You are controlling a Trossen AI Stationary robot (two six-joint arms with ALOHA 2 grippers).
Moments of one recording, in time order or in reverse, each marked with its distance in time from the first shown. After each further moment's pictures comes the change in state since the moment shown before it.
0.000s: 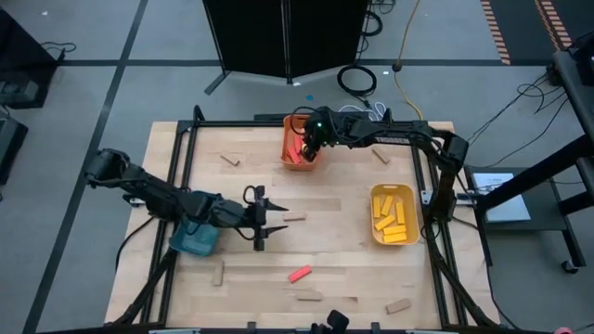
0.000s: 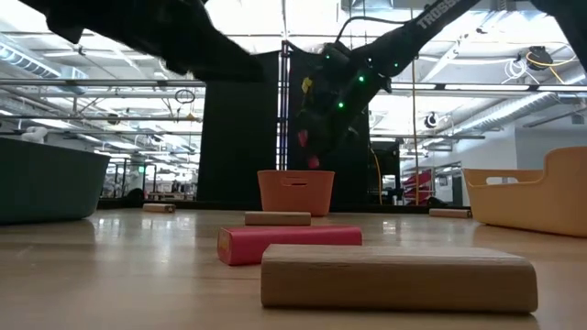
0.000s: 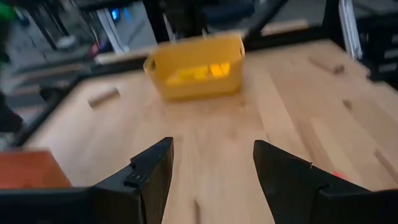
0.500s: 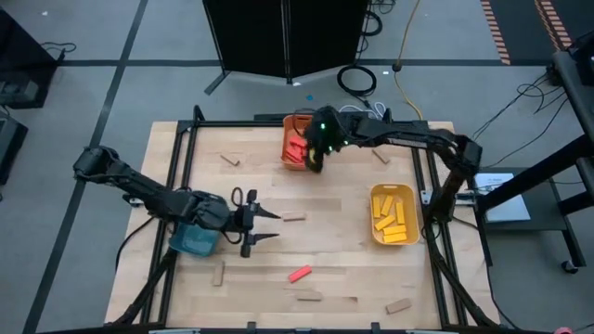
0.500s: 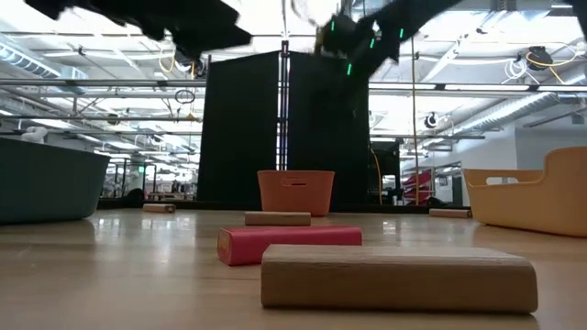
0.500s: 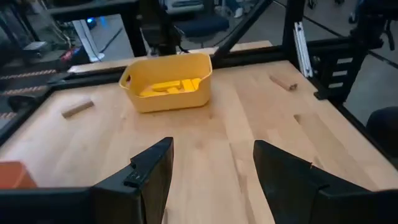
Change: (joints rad) left arm -0.071 -0.137 0.002 -0.110 0.033 -0.058; right arm 0.079 -0.117 0.083 -0.249 -0.270 -0.007
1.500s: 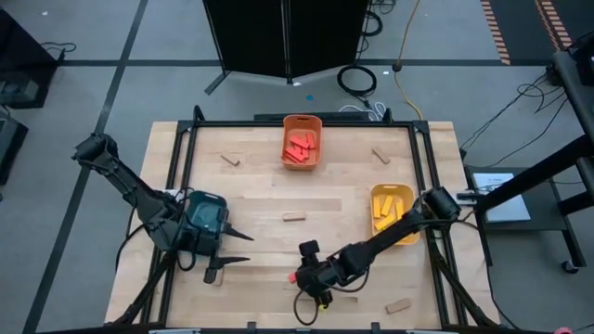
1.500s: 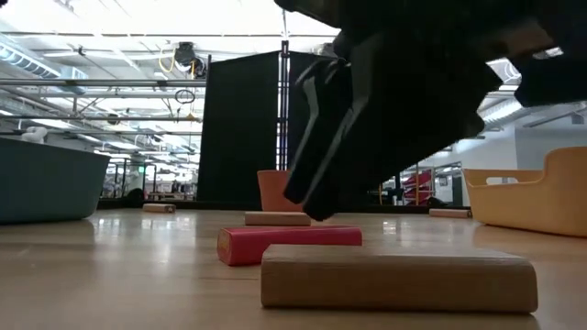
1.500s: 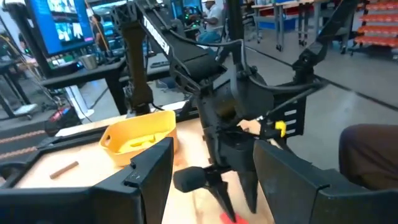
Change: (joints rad) left arm -0.395 -0.183 0.000 0.003 -0.297 0.090; right arm 0.895 0.323 -0.002 0.151 0.414 0.095
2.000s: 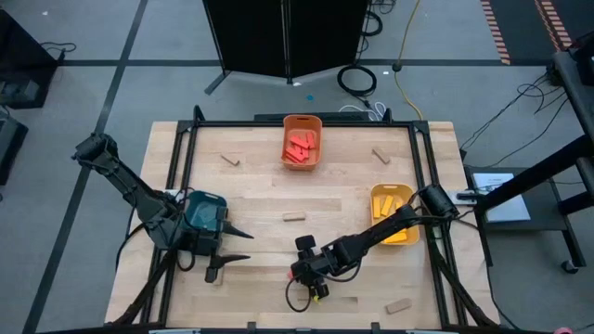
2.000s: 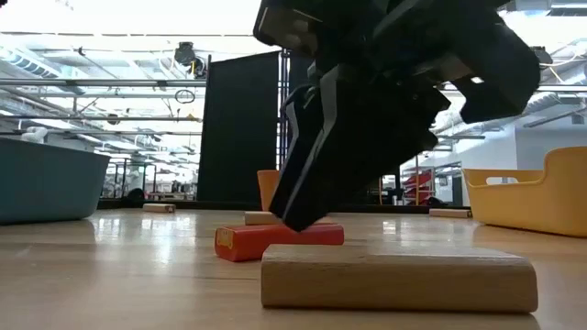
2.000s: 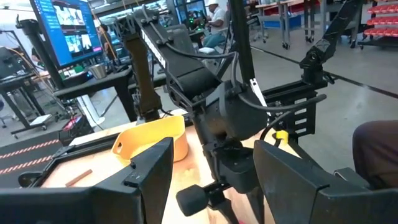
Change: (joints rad) left arm 0.001 -0.001 0.000 0.021 -0.023 0.073; right arm -0.067 0.018 0.001 0.013 -0.110 -0.015
